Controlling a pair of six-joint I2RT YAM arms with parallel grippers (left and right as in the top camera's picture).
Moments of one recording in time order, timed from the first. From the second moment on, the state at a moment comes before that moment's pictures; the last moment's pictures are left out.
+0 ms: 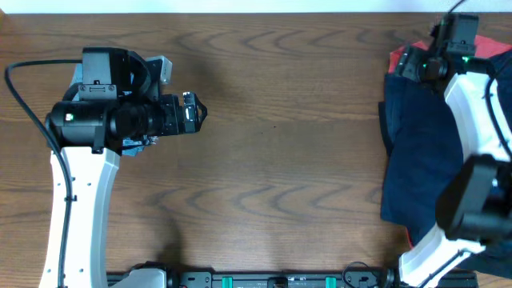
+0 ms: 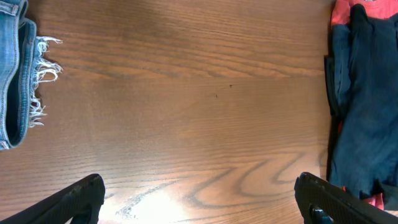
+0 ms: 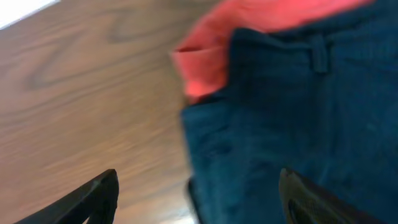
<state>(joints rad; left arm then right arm) -0.02 1.37 1.48 -1.17 0.41 -0.12 -0.16 1.92 1.54 -0.61 -0.02 0.29</state>
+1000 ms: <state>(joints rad) -0.02 1.37 1.48 -1.17 0.41 -0.10 -0.34 1.95 1.54 -0.64 0.16 0.31</state>
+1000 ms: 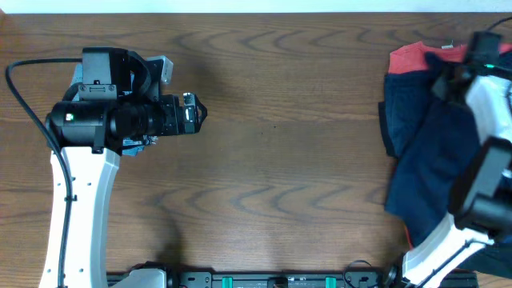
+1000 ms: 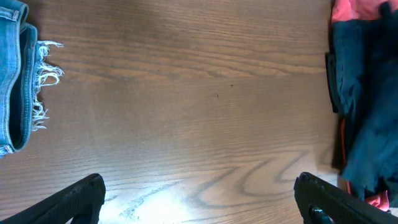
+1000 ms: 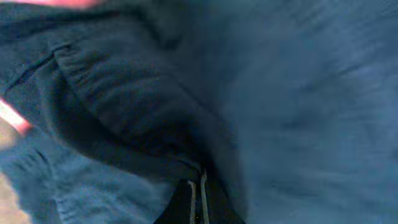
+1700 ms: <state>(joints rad) 0.15 1.27 1.63 -1.20 0.30 -0.10 -0.09 1.62 1.64 -0.69 -0.13 0.19</state>
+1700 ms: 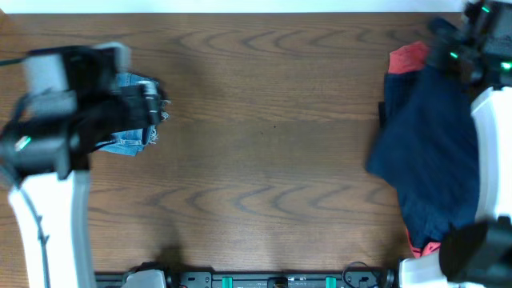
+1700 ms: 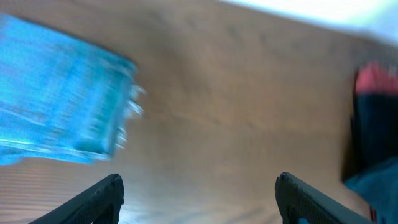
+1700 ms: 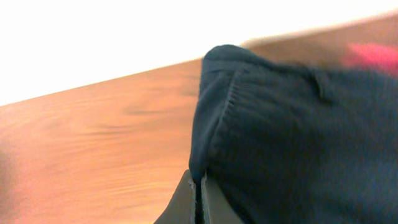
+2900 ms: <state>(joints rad) 0.22 1.31 1.67 -1.39 0.31 -0.02 0.18 1.63 1.69 -1.28 -0.02 0.37</state>
